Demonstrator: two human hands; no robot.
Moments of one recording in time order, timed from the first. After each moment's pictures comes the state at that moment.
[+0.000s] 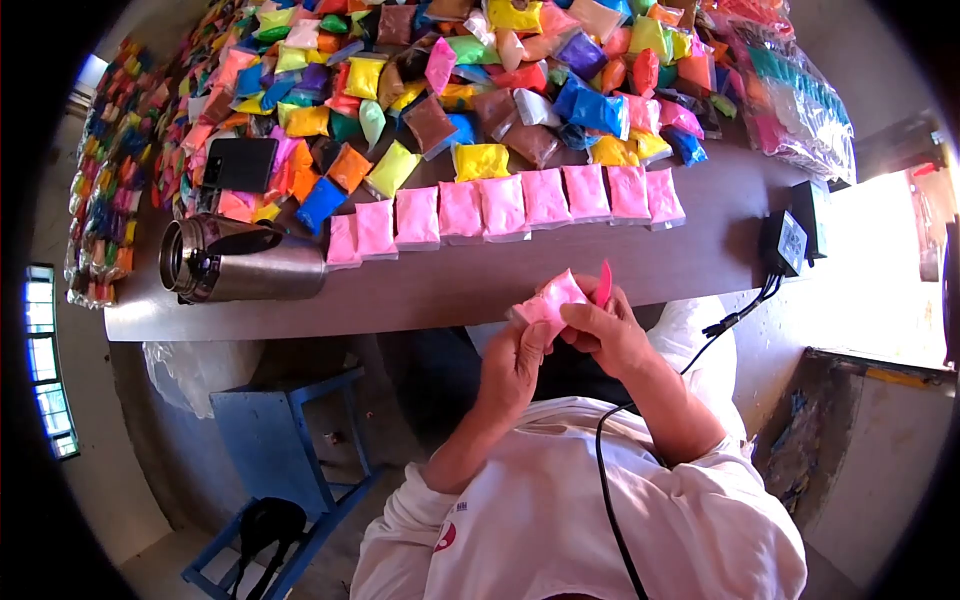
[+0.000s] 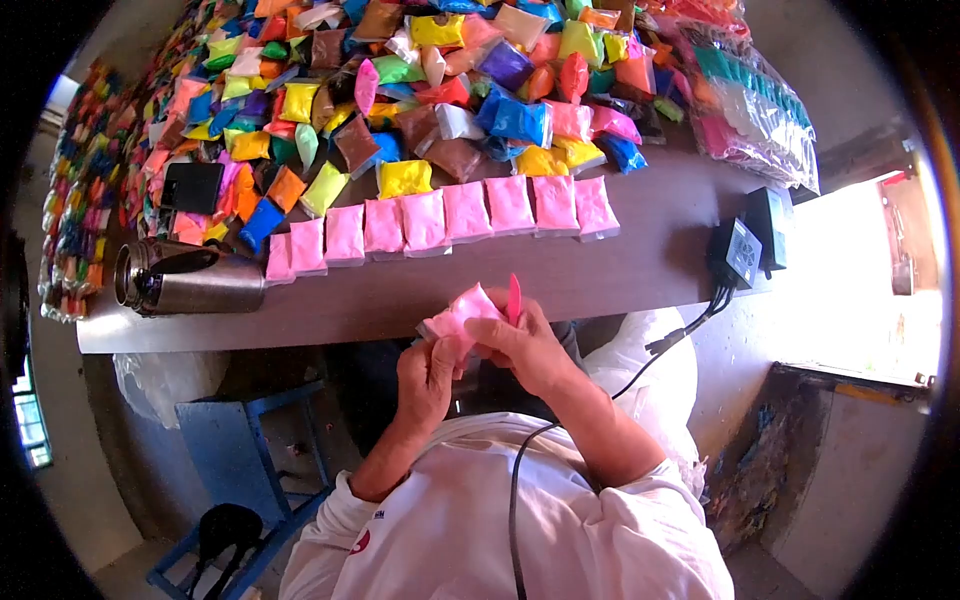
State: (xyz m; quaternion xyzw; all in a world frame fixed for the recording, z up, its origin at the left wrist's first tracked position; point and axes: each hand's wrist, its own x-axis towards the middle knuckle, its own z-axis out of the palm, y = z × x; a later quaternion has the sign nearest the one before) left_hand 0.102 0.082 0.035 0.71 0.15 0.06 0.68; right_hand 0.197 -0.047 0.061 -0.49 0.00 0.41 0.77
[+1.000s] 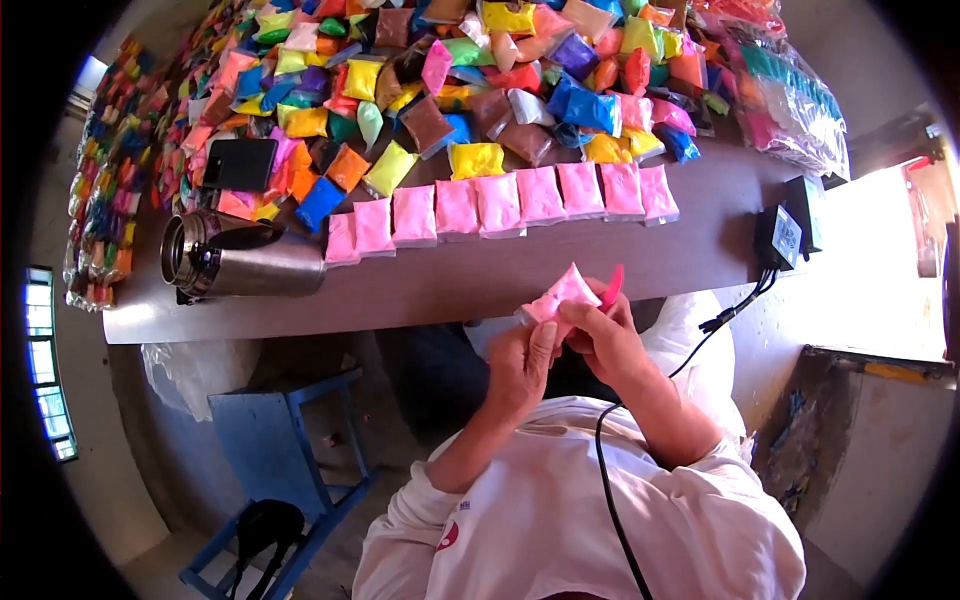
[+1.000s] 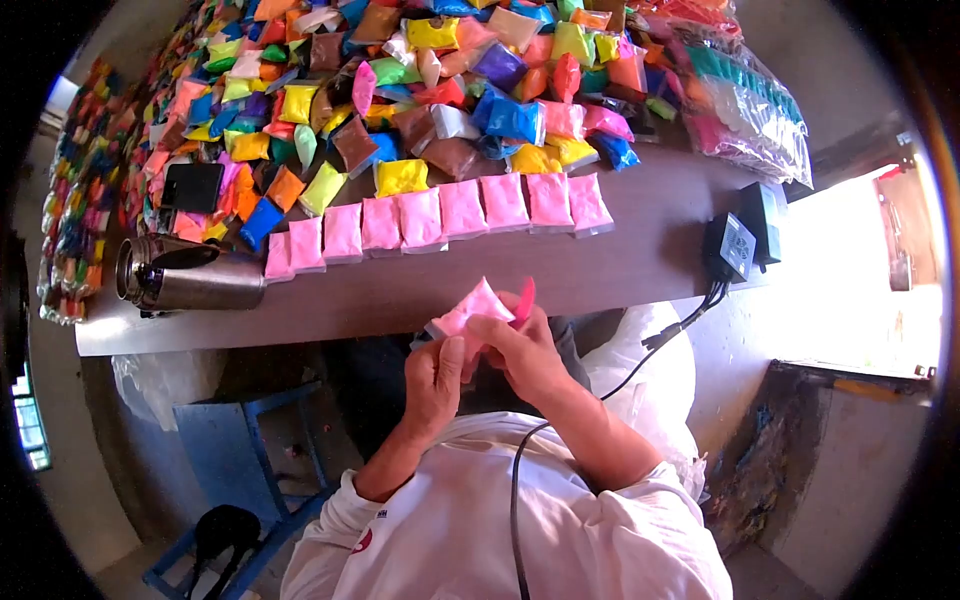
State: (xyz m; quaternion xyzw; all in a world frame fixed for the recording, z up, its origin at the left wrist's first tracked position) left_hand 0.099 0.069 0.035 0.72 0.13 0.09 0.67; right_hand 0.181 -0.051 0.056 -0.50 0.04 0.36 0.79
